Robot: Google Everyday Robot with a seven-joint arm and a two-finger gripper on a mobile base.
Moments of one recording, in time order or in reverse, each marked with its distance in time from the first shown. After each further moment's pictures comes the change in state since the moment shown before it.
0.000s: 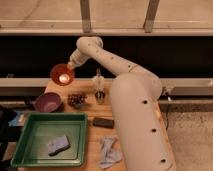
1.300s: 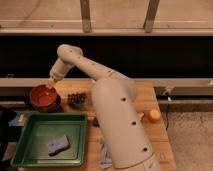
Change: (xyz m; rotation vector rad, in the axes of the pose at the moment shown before) arm 0.005 0.137 0.083 -0.391 0.120 -0.166
